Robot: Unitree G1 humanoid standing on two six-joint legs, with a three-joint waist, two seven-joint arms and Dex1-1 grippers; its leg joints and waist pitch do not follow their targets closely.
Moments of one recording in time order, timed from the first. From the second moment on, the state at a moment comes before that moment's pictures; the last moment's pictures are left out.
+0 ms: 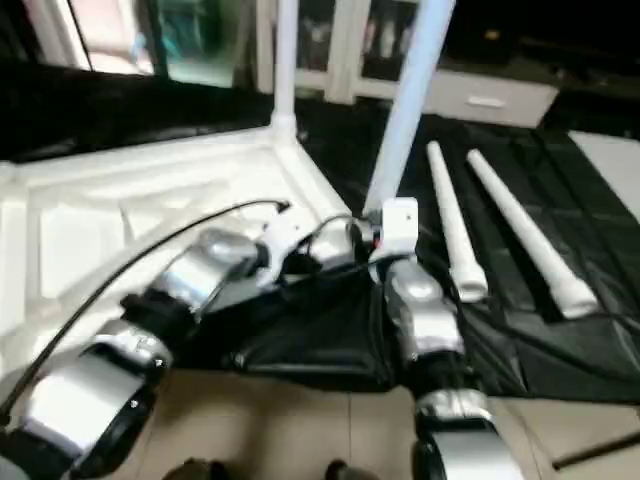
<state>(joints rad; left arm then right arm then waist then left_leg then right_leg) -0.90 0.03 -0.28 0.88 0.14 0.37 -0.72 -0.59 -0.05 -0.09 0.69 0.11 0.12 0.10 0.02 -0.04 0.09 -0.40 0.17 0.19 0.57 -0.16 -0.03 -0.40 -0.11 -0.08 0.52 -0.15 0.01</state>
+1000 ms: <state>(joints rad) -0.77 0.22 -0.31 0.70 0.12 0.18 -0.95 -0.37 -0.40 -0.04 0.27 0.25 0.27 0.71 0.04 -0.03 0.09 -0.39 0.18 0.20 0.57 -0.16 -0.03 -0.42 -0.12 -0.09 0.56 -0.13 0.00</state>
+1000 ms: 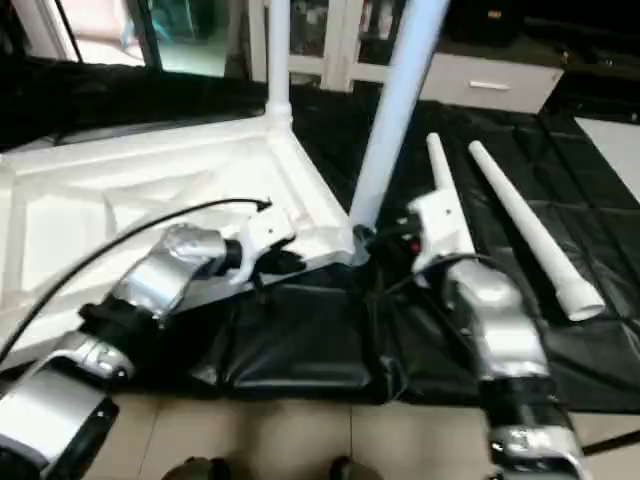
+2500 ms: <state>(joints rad) -0.70 0.29 -0.33 0.58 0.09 0.15 -1.11 -0.53 -0.38 0.05 0.62 0.22 0.12 0.94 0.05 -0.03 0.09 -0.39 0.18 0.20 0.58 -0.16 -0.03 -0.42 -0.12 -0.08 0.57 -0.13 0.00</state>
